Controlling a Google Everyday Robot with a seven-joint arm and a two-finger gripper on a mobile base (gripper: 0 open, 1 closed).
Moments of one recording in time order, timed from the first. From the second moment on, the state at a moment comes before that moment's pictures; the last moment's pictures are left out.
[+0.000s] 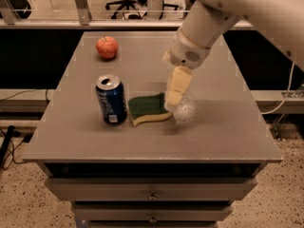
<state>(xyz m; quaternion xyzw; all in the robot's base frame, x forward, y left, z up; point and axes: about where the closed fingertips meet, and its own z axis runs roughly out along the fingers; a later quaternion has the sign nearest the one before) 0.561 -0.054 0.876 -0.67 0.71 0.14 0.17</state>
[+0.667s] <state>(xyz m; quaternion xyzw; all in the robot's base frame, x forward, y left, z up) 0.579 -0.164 0.929 -0.62 0.70 0.20 0.30</state>
